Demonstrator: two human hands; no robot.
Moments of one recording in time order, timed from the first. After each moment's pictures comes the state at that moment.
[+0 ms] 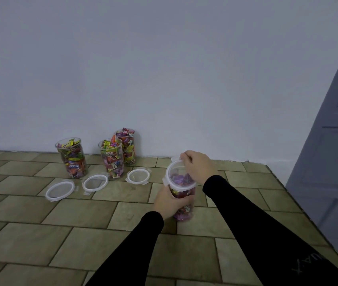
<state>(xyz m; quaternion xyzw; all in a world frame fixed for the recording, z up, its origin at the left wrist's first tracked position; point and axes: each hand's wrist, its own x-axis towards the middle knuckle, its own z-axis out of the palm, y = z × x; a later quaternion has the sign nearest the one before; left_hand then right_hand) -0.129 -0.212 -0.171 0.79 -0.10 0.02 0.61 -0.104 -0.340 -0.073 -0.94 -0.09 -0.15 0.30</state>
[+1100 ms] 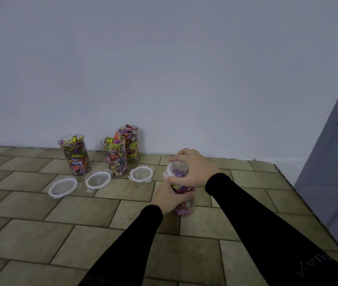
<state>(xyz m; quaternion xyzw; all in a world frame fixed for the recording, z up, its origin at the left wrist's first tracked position) -0.114 -0.204 -0.165 0.80 -0.11 0.04 0.59 -0.106 -0.337 -0.070 -0.93 -0.26 -0.09 0.23</state>
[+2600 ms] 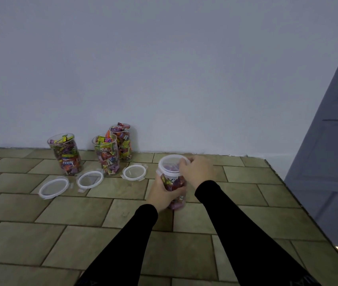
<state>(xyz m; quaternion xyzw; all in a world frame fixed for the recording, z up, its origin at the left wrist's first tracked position) -0.111 -0.209 -0.171 0.78 -0.04 0.01 0.62 -0.112 -0.333 -0.089 -0.93 0.08 -0.14 0.33</state>
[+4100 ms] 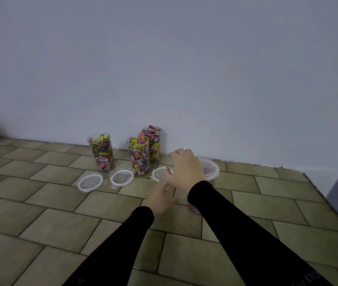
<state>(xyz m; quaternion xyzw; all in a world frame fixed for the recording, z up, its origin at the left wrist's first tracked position) -0.125 -0.132 -0.152 0.90 -0.02 -0.02 0.44 -0.117 -0.242 -0.062 -0.96 -0.20 -0.17 0.14</state>
